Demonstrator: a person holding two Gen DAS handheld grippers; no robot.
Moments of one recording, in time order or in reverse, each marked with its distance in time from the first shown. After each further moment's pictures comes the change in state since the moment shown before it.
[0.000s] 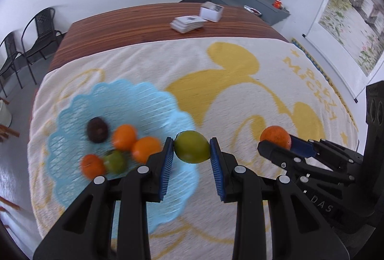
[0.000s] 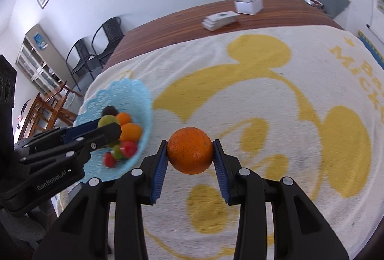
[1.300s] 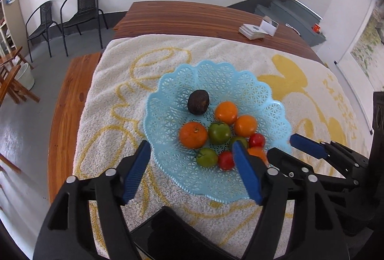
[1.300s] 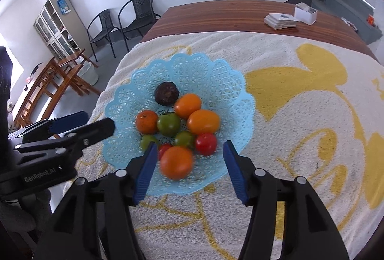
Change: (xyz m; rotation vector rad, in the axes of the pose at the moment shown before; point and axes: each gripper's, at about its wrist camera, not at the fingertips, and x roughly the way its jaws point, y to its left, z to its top) left arm -0.039 0.120 -0.048 -0.207 -0.026 0.121; right arm 0.038 0.106 -0.013 -0.193 0.068 0.045
